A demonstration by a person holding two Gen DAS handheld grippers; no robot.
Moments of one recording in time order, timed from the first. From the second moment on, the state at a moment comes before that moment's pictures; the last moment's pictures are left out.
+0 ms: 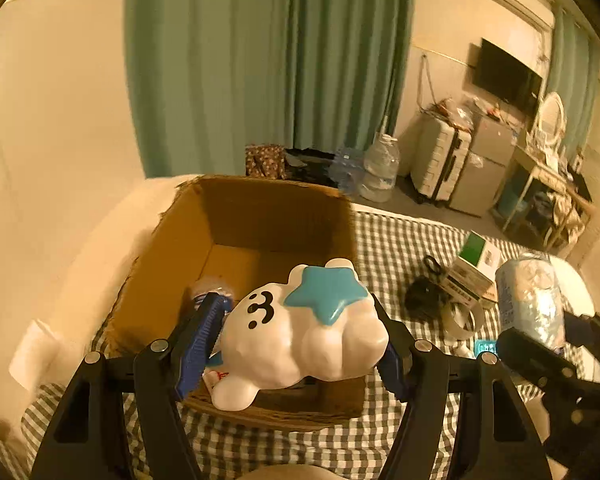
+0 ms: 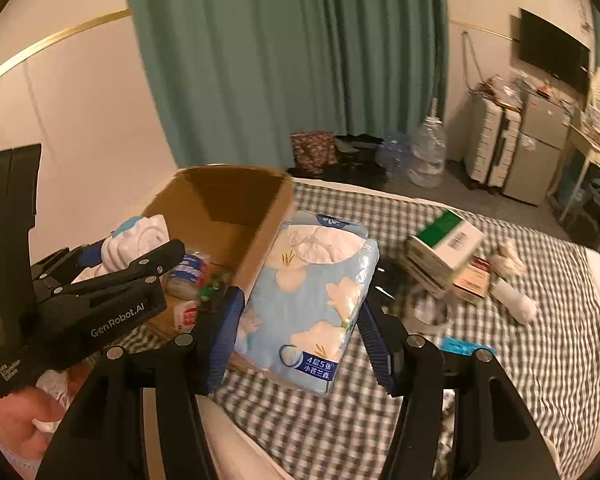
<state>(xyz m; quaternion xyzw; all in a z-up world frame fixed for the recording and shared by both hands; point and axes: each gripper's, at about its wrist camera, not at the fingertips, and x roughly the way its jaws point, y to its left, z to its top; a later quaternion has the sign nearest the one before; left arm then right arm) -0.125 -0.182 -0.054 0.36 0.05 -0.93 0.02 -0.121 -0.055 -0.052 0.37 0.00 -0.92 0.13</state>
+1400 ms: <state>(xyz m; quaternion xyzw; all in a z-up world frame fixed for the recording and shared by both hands) -0.151 -0.284 -0.125 0.40 0.11 -0.90 0.09 -0.214 -0.152 -0.120 0.43 0.01 -0.88 0.18</state>
